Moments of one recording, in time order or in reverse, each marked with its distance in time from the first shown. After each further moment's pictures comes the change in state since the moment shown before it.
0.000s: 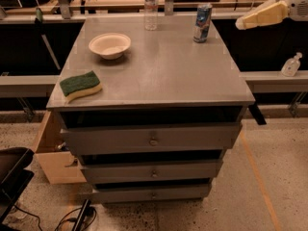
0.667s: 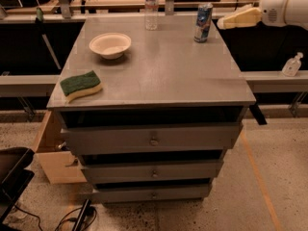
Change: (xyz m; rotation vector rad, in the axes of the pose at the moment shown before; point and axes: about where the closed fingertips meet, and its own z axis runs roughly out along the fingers) arm 0.017 -0.013 0.067 -0.003 -0.078 0.070
